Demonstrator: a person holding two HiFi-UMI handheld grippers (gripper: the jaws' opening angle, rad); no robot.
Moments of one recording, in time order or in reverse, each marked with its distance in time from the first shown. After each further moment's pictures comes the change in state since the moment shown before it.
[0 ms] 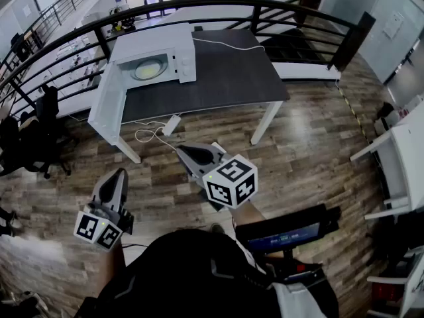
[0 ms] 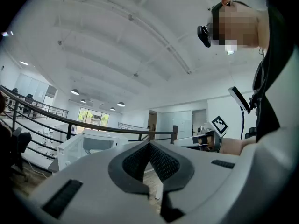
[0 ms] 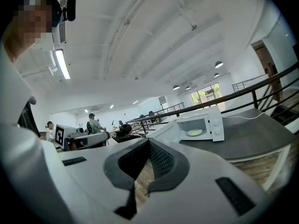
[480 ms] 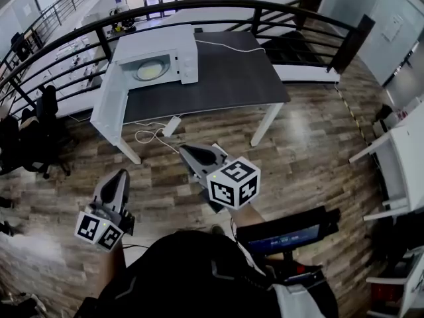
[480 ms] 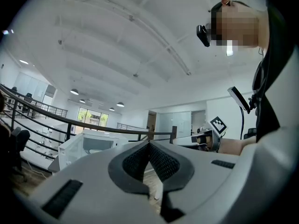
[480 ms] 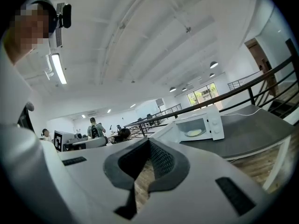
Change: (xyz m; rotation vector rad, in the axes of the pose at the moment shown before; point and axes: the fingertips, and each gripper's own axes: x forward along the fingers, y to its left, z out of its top) left arm -0.006 0.003 0.000 -0.003 -0.004 -0.010; right arm 0.001 0.001 0.002 0.060 -0.043 -0.021
